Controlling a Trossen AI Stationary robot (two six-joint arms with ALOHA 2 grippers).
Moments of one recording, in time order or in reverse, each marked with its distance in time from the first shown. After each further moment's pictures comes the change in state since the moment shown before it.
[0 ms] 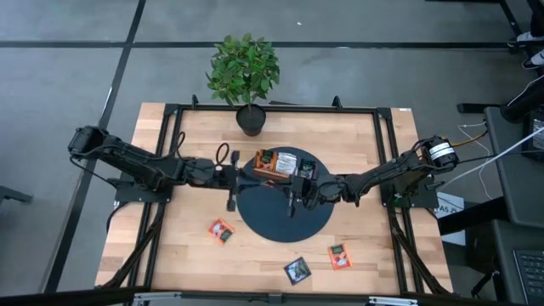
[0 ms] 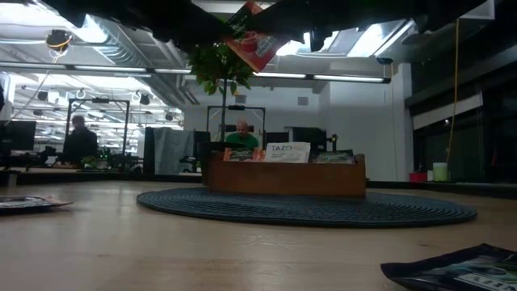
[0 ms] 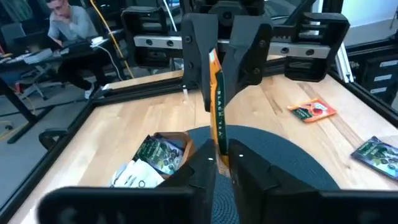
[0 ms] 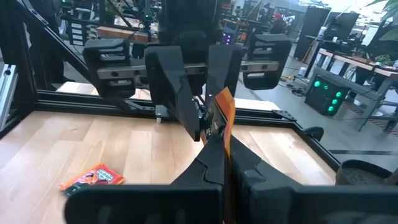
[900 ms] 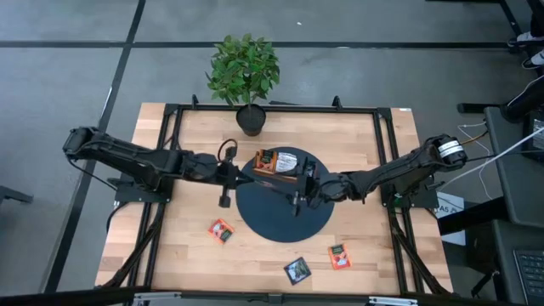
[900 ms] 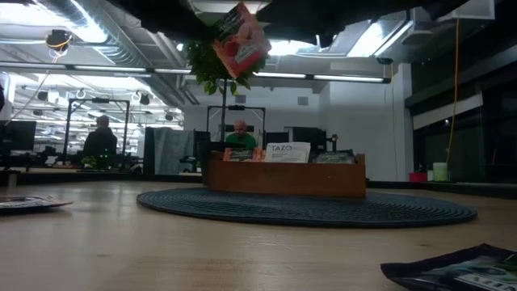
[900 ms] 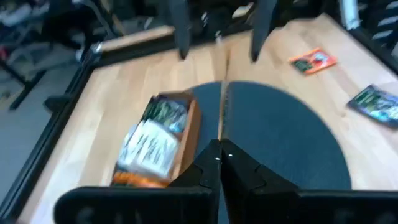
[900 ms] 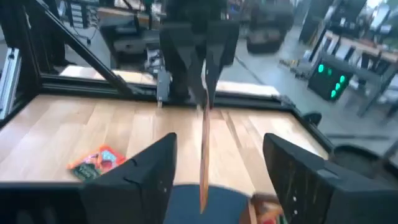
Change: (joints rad) left arm 0.025 -0.081 0.158 -0.462 0.015 0.025; right arm 0.004 -0.093 0.002 -0.184 0.000 0.044
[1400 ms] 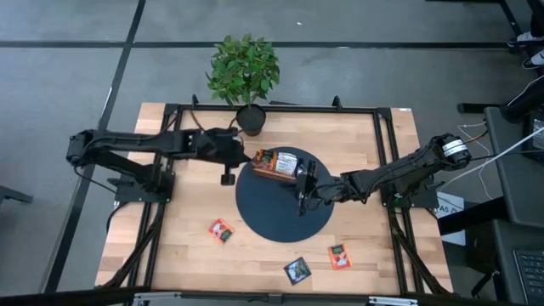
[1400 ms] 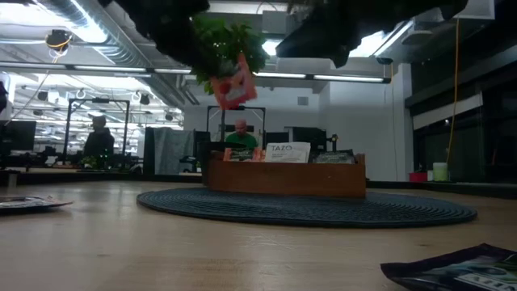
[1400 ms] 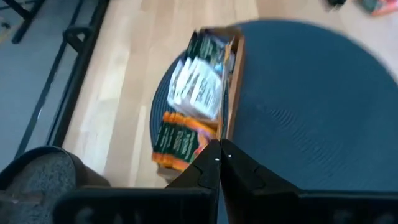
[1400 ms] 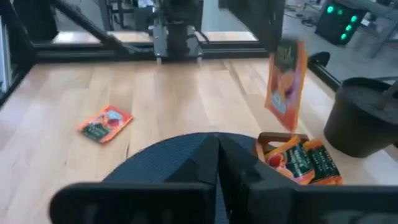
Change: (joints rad) left arm 0.267 0.076 0.164 -0.330 0.137 0.069; right arm 0.017 -0.037 -0.001 -0.249 0.003 0.220
